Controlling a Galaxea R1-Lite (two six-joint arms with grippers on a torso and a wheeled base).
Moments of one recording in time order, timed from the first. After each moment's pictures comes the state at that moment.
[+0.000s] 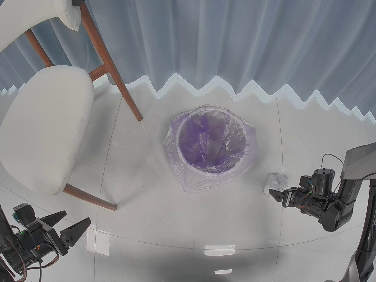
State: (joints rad) left arm -0.23 1.00 -0.02 -0.70 -0.16 -0.32; right arm 0.14 2.23 -0.39 -1.31 0.10 0.18
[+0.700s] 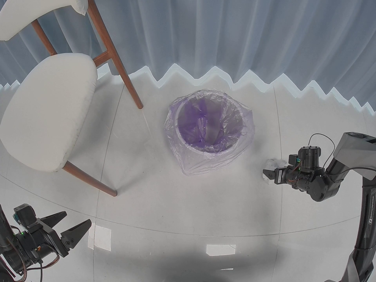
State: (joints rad) left arm -0.24 1.00 -0.02 -0.69 -0.16 -0.30; right arm 0.10 2.32 -0.90 -0.90 0.11 0.06
